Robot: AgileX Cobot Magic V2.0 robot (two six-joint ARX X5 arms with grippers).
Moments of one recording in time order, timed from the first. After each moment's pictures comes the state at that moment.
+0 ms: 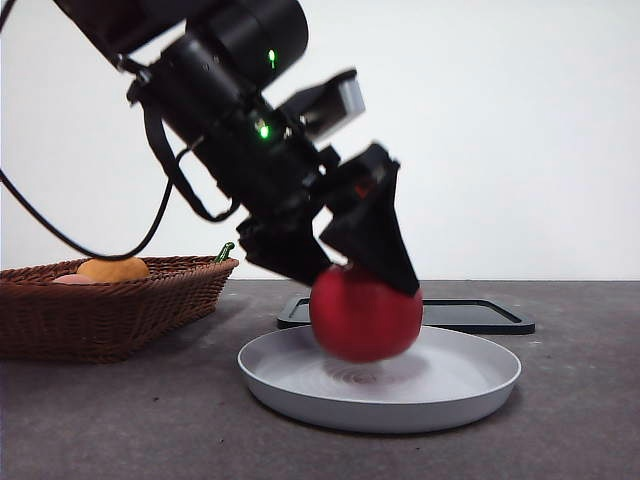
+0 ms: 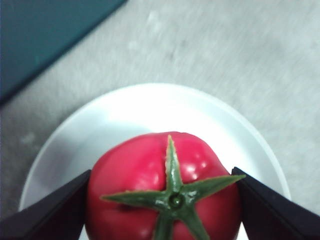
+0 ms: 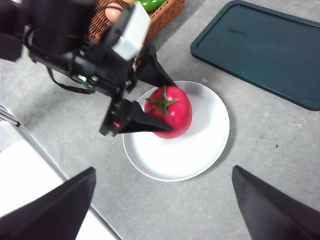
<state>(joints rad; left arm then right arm) -0.75 1.73 1.04 -0.09 0.29 0.10 0.25 0.79 1.04 -1.00 -0.52 -0.06</state>
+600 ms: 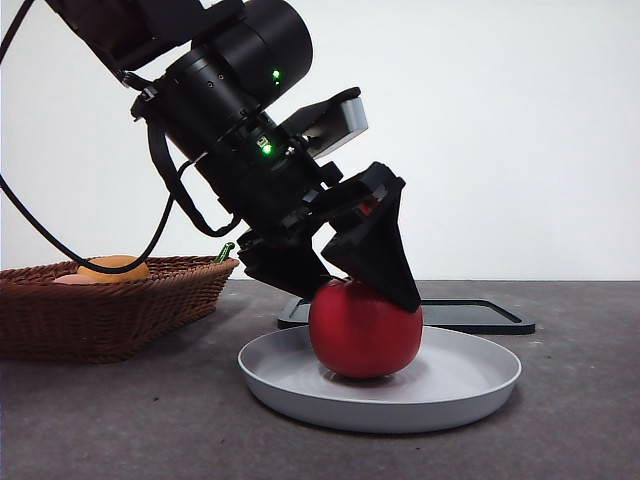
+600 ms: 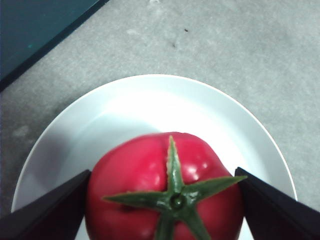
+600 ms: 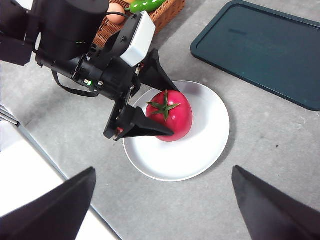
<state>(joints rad) -0.75 1.75 1.04 -0.09 0.29 0.11 0.25 0.79 1.04 -1.00 -0.52 -0.06</state>
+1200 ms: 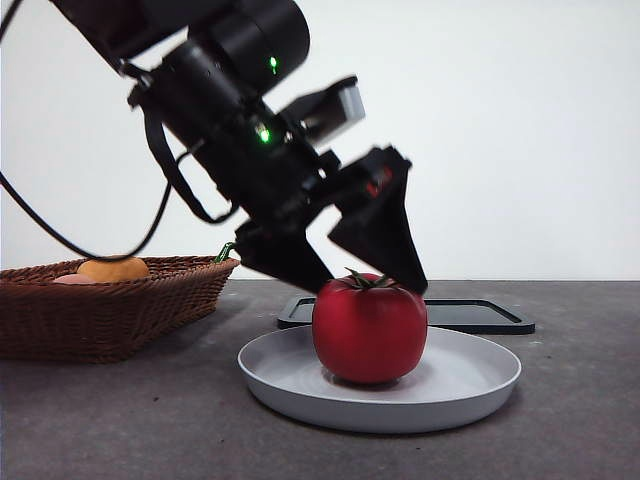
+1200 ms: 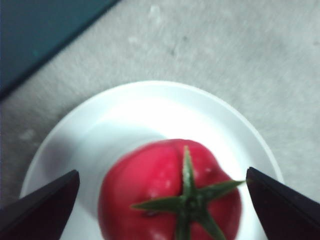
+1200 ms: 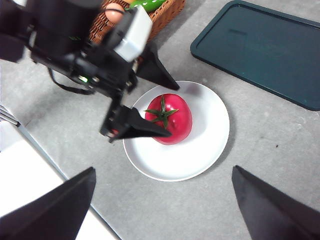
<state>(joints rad) -0.75 1.71 1.04 -0.11 0.29 0.09 0.25 0.79 1.04 -1.00 -0.52 -0.06</state>
